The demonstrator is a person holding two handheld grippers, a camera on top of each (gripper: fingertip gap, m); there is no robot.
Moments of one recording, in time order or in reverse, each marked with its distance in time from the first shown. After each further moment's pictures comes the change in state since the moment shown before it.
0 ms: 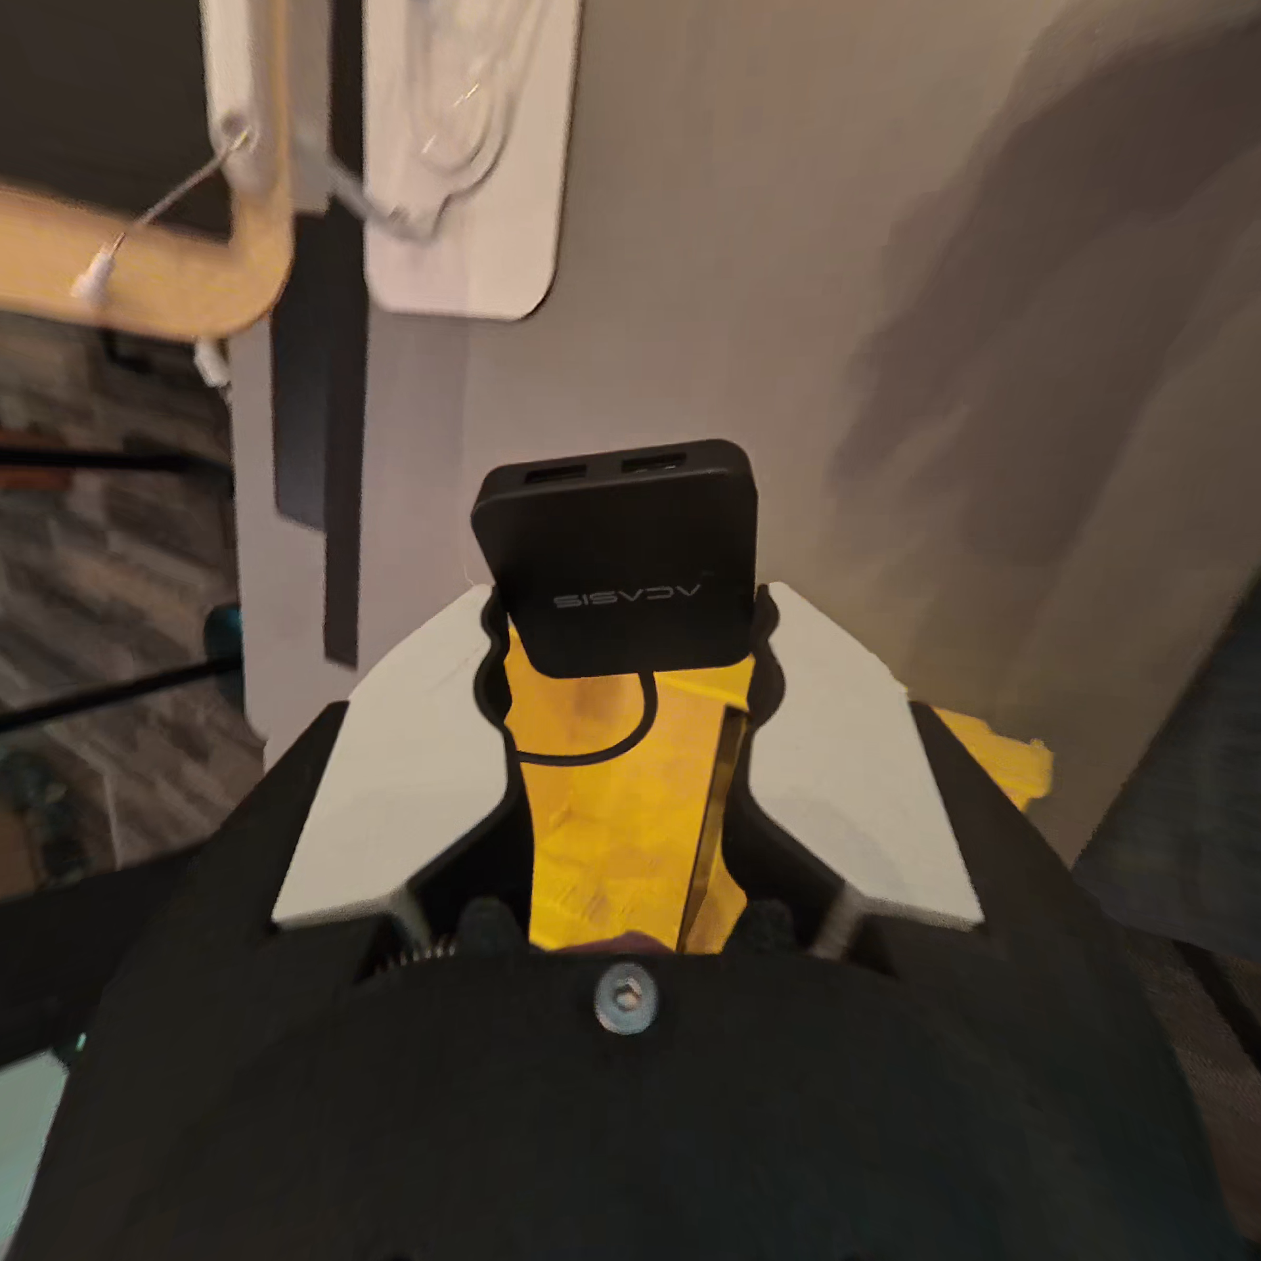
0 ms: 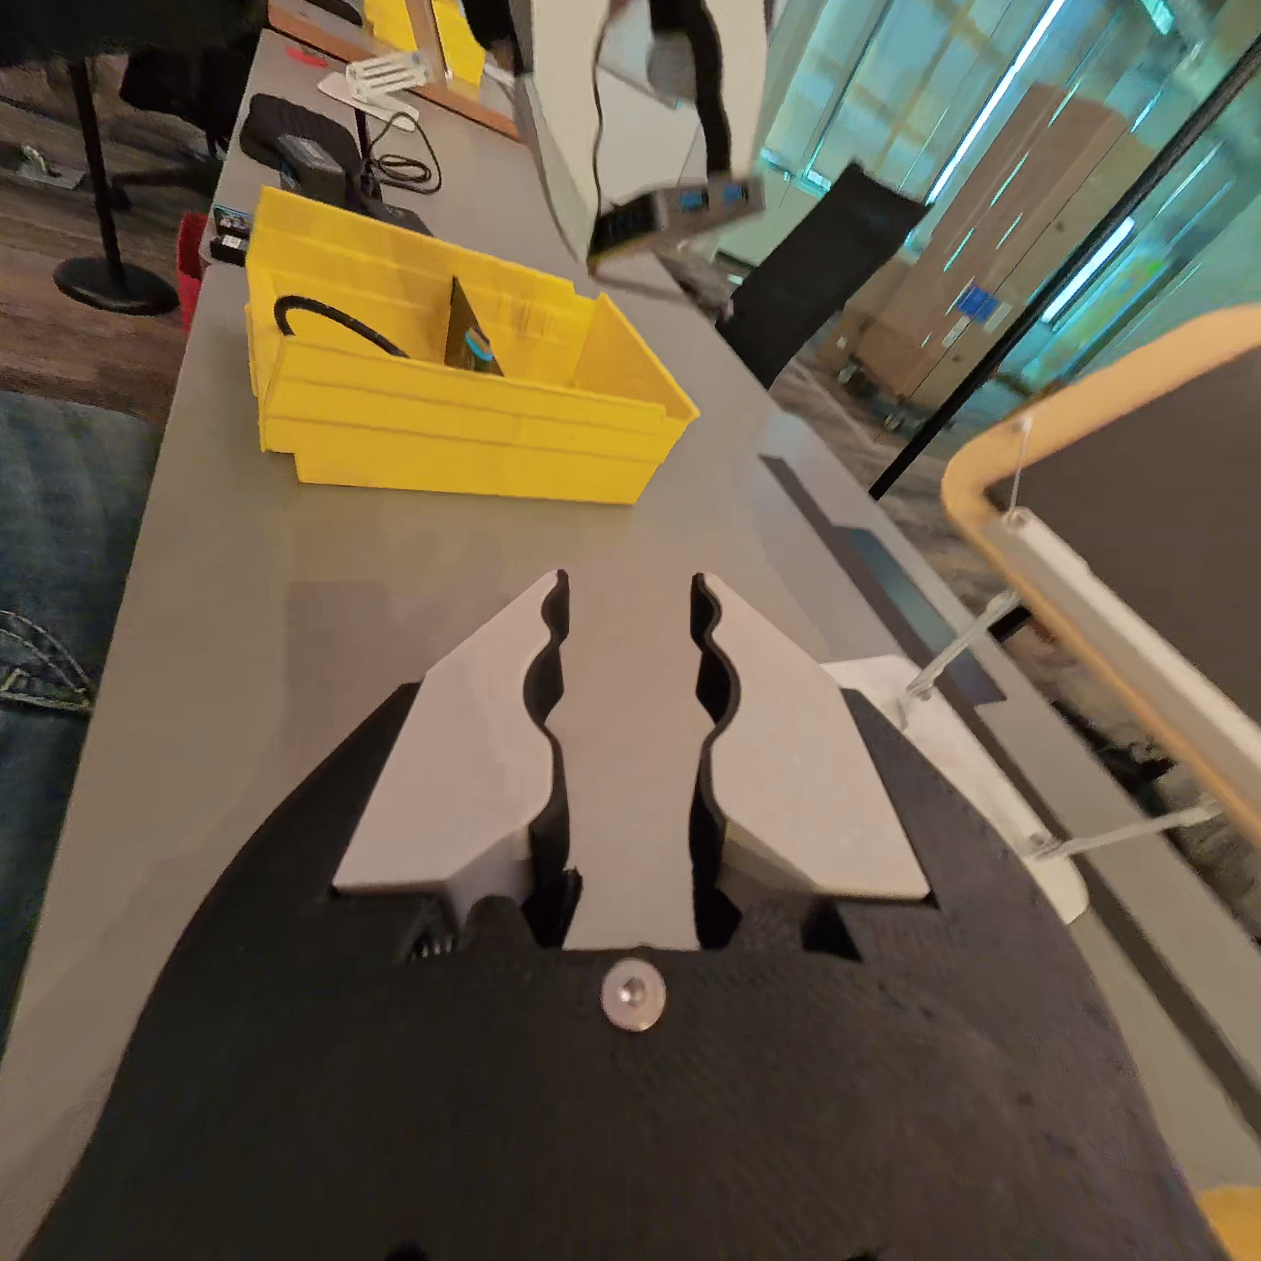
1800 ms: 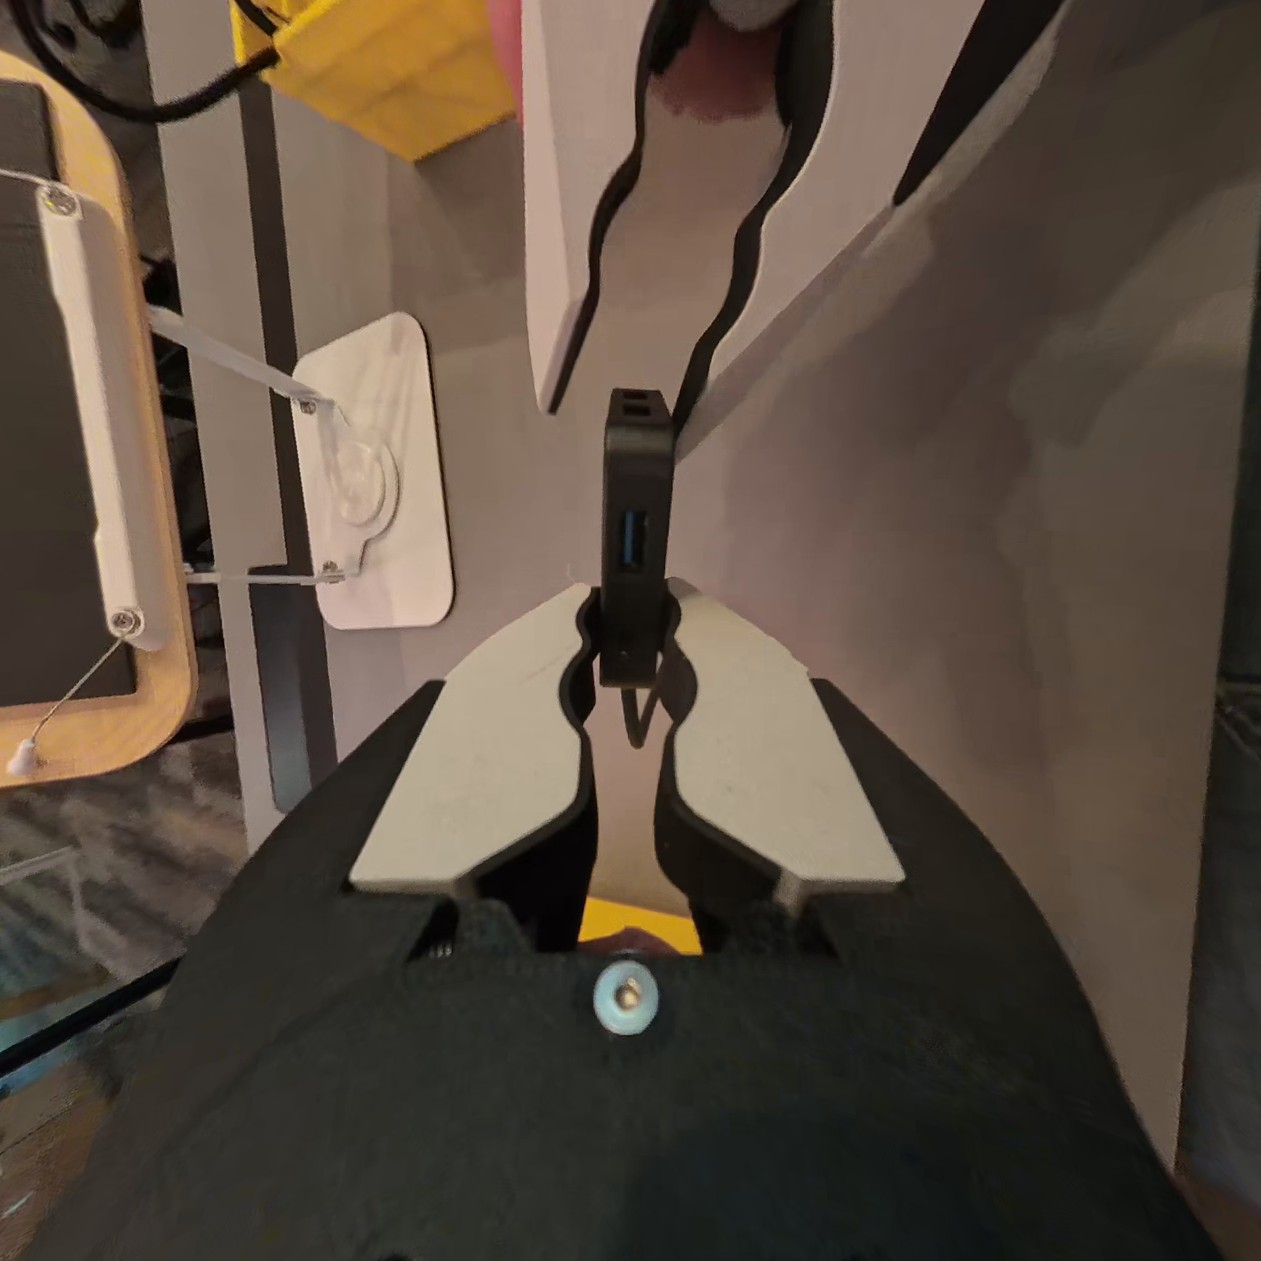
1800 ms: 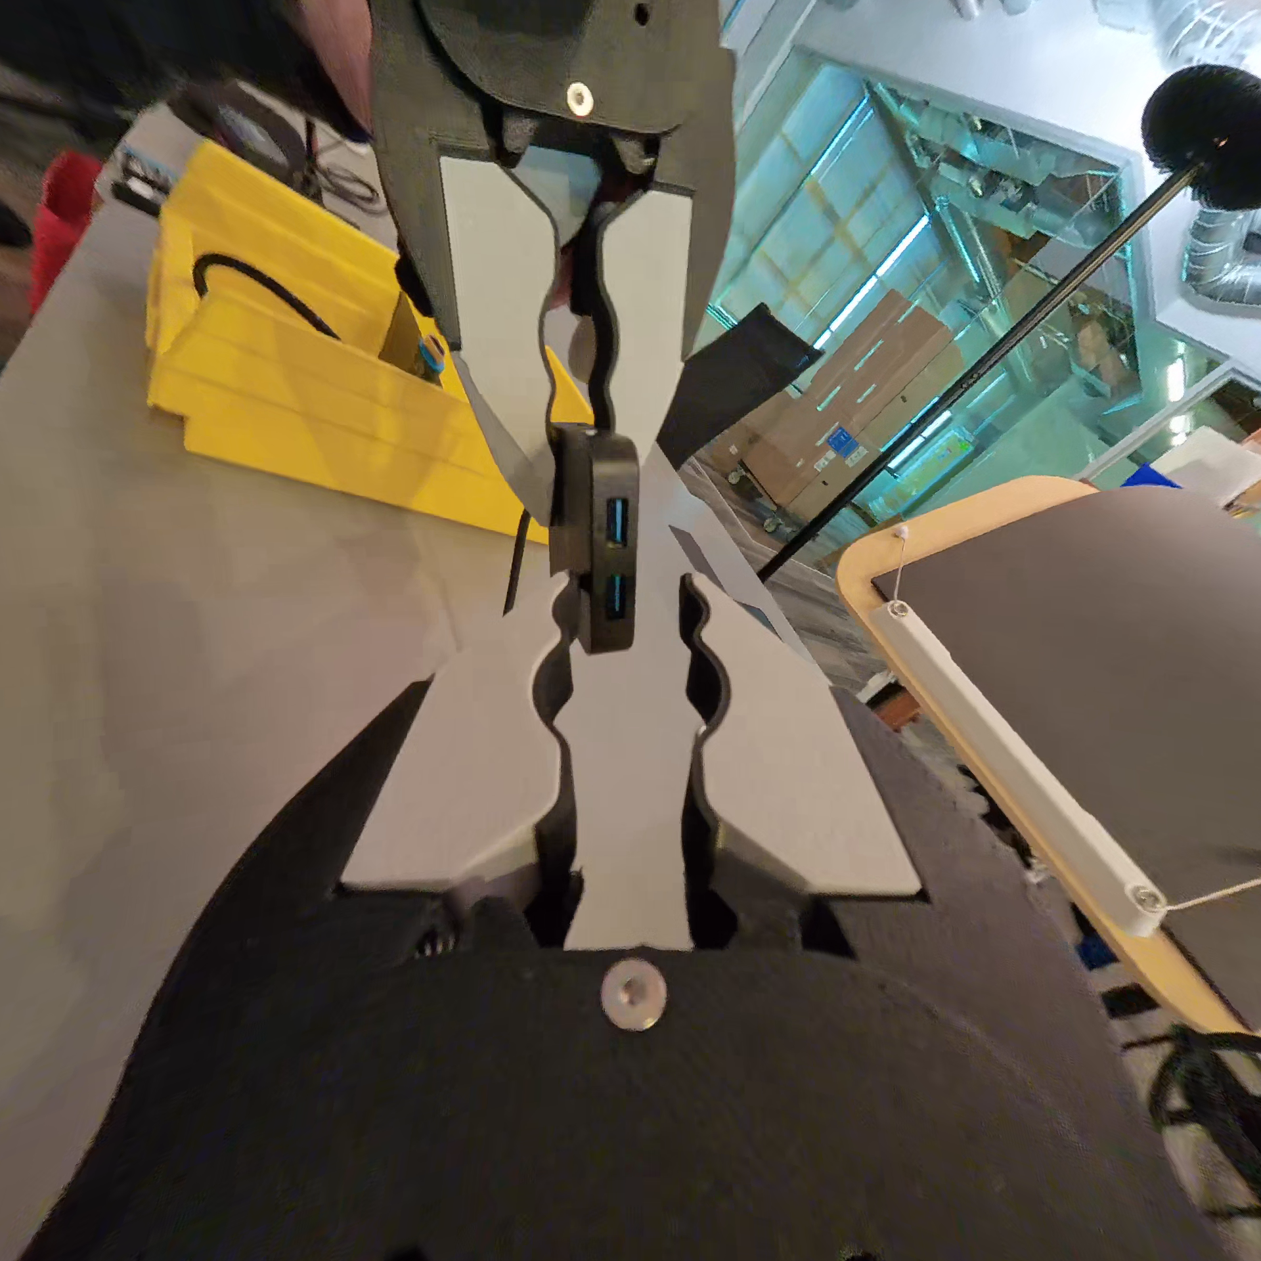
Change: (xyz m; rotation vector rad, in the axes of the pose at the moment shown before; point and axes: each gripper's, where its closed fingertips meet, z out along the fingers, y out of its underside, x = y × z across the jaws) left arm 0.089 -0.101 0.053 0.243 0.025 0.242; right arm 0.007 -0.007 0.003 0.119 0.129 -0.249
